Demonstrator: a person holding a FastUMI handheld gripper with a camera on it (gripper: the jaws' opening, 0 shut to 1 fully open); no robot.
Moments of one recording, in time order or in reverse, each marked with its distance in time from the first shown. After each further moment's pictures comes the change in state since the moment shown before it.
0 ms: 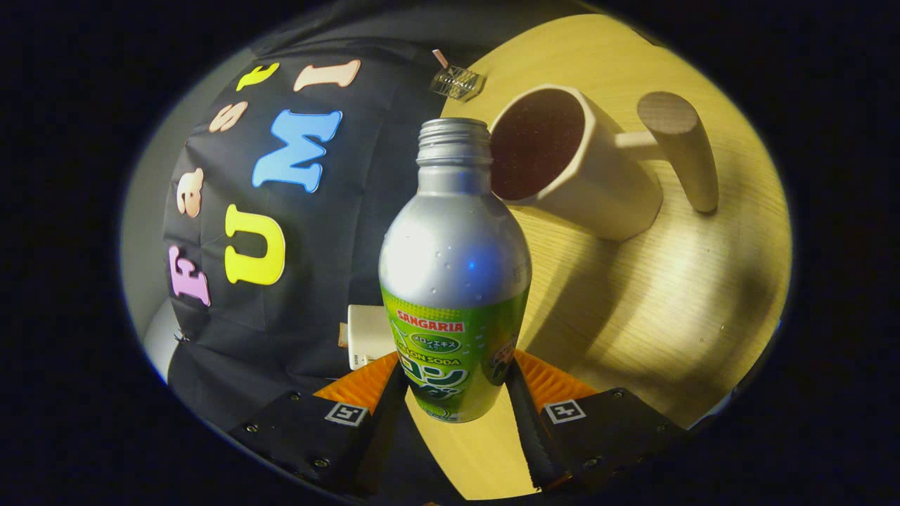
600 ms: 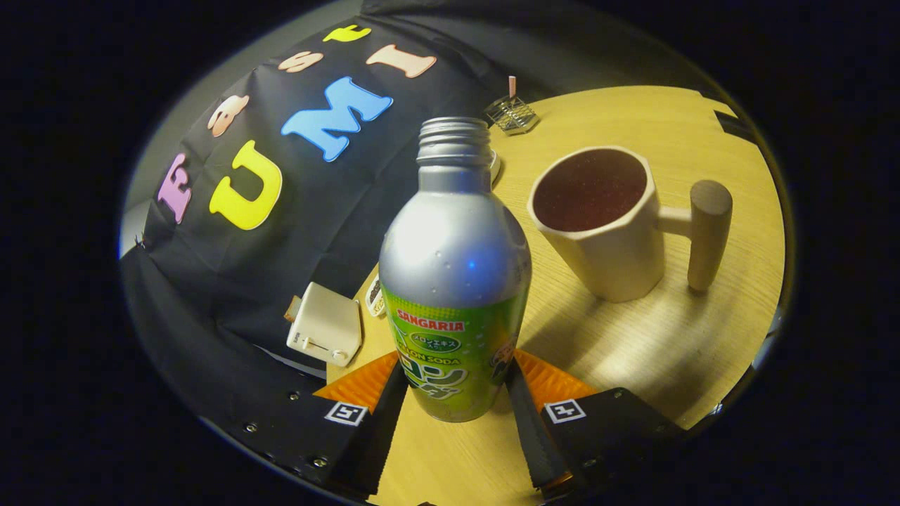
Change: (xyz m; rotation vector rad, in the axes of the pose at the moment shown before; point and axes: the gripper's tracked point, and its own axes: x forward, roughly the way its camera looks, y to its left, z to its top) arm 0.012 -0.013 0.011 -0.371 -0.119 -0.147
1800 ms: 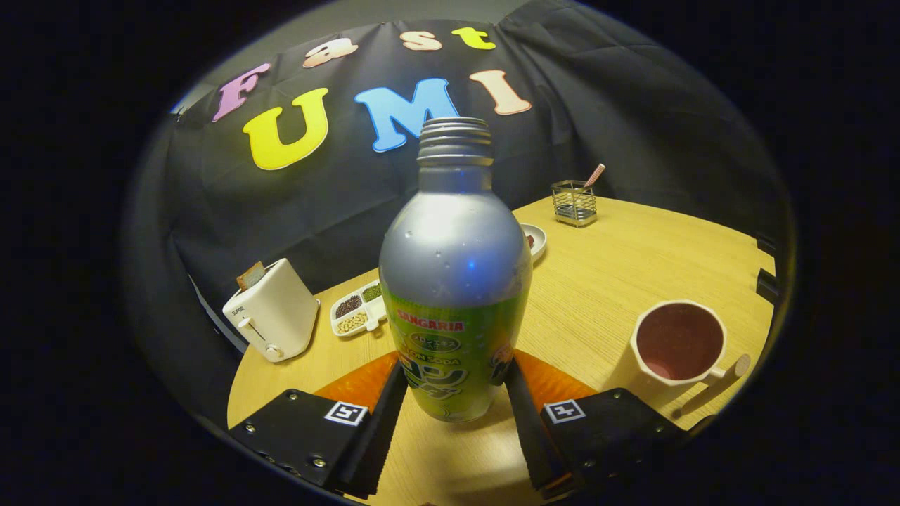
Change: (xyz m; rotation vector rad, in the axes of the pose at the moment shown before) arm 0.057 0.036 0.056 -0.462 -0.206 -0.125
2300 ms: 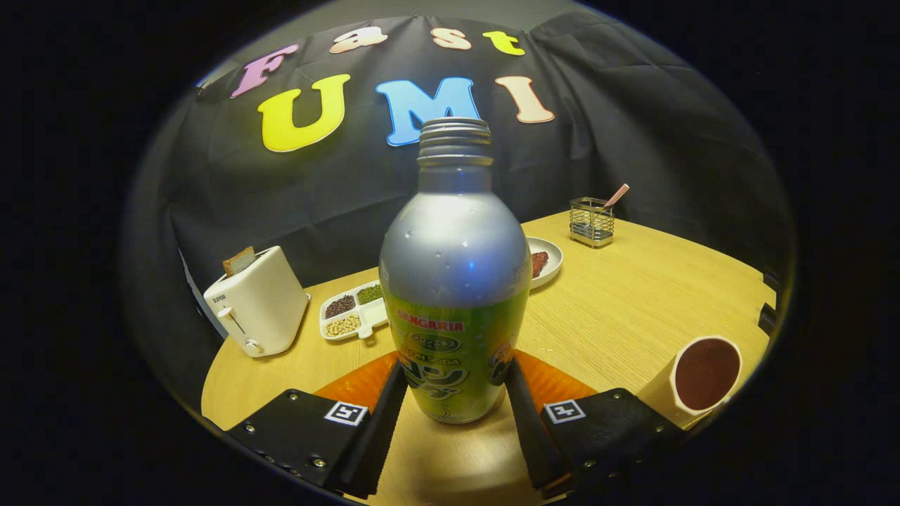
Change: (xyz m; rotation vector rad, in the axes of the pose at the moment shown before) arm 0.039 0.004 0.008 -0.105 -0.023 -0.019
